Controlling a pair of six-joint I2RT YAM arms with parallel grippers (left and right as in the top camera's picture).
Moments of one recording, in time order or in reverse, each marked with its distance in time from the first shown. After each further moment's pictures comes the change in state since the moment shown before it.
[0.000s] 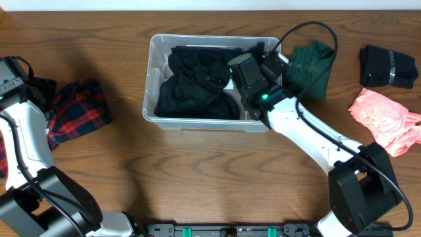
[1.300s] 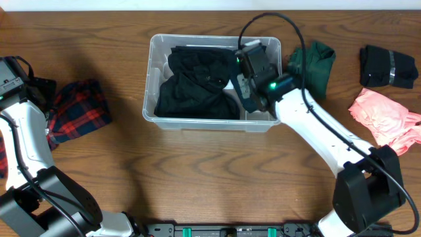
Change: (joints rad) left arm 0.000 0.000 0.000 -0.001 0.000 0.000; right arm -0.067 -0.008 0.139 -0.236 -0.139 -0.989
